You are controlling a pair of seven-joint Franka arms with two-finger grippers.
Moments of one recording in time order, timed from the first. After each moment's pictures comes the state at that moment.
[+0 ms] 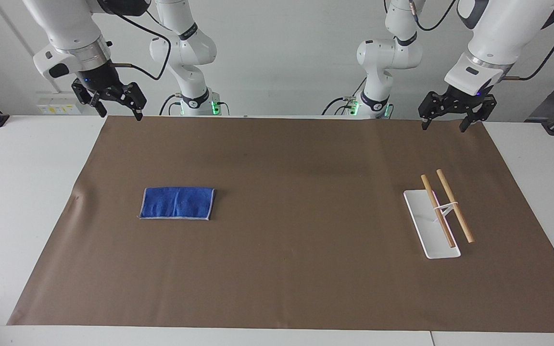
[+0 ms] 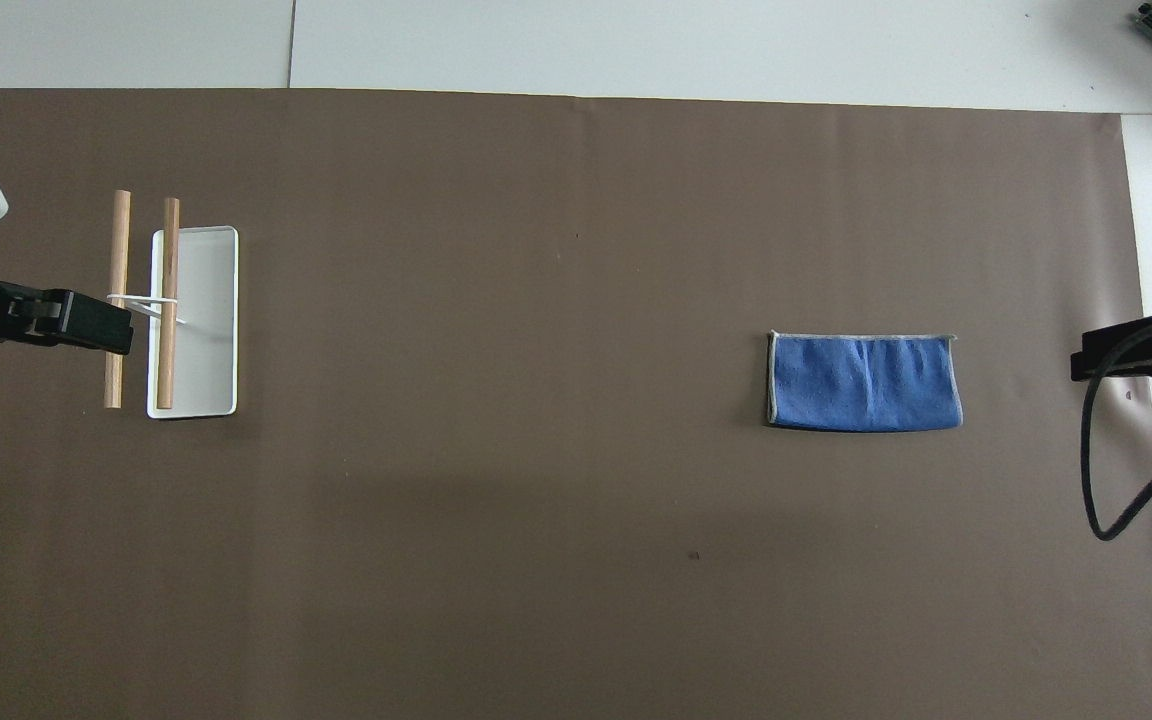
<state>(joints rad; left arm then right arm) -0.12 -0.02 -0.03 -1.55 0.02 1.52 0.01 0.02 -0.09 -0.07 -1.62 -0.02 1.51 0.07</state>
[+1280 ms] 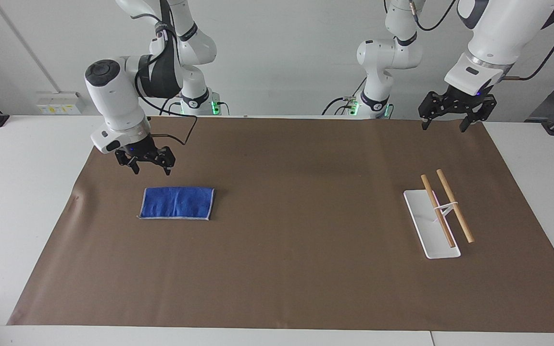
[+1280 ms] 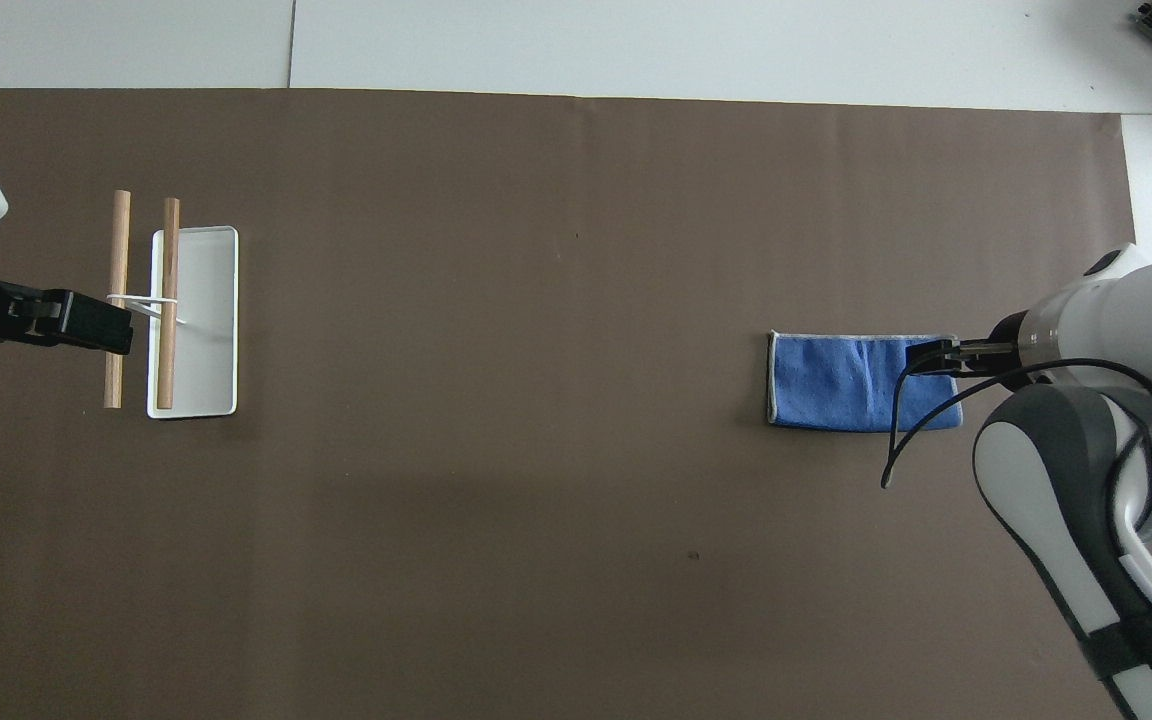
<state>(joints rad) -0.12 -0.02 -0.03 -1.55 0.02 1.52 0.01 0.05 -0.01 -0.06 -2.12 -0.02 2.17 0.02</state>
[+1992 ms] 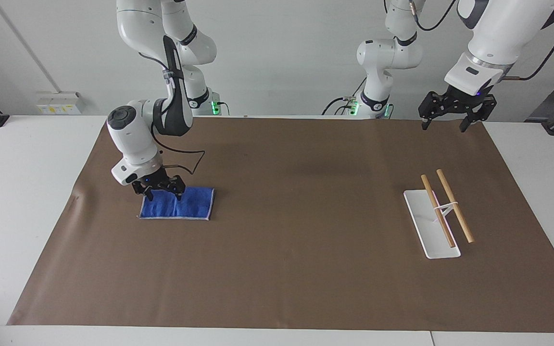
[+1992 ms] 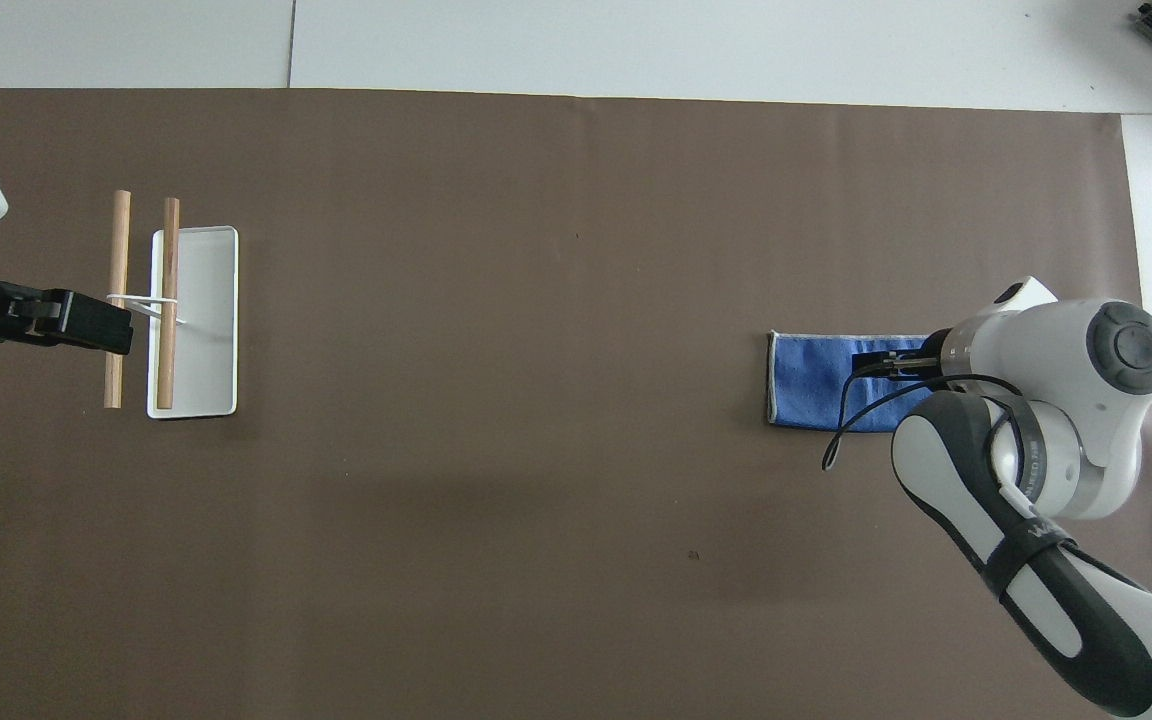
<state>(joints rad) -0.12 -0.02 -0.03 -1.55 0.02 1.52 0.01 0.05 0.16 -0.06 -2.22 0.08 2.49 -0.06</state>
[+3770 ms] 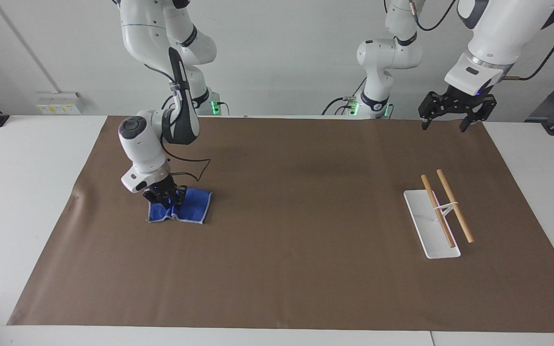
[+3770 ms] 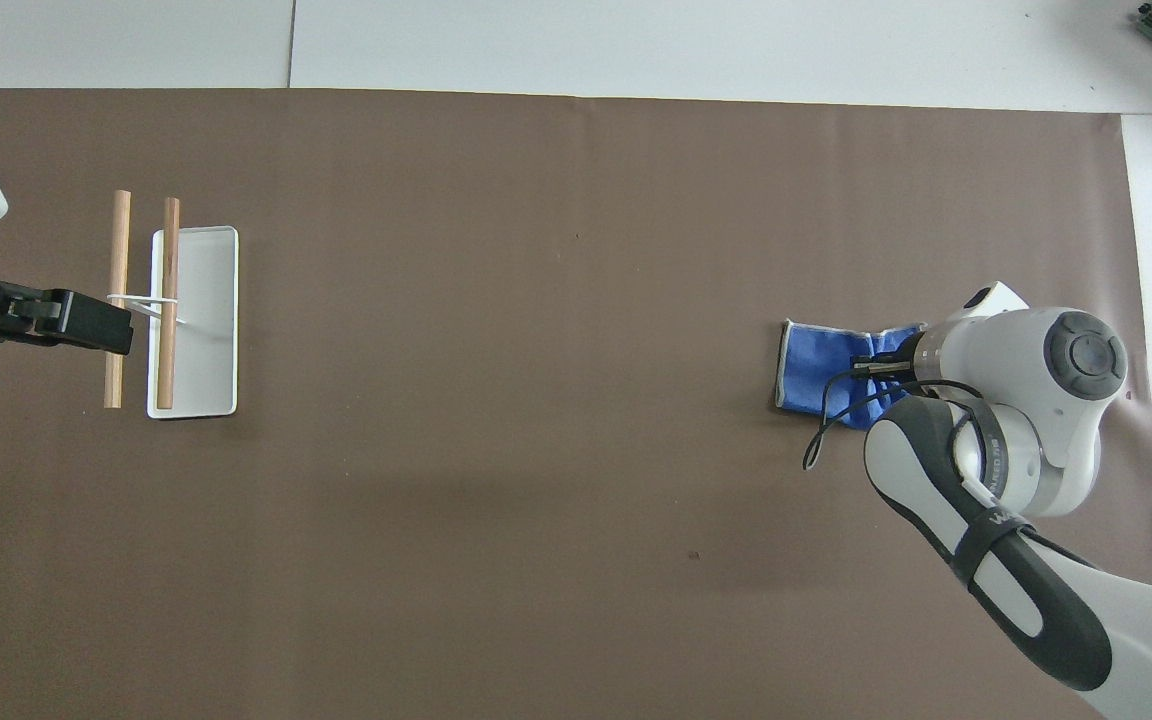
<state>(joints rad) -0.12 -0.02 -0.03 -1.55 0.02 1.52 0.01 0.07 0.21 -0.06 -2.24 0.08 2.56 -0.08</state>
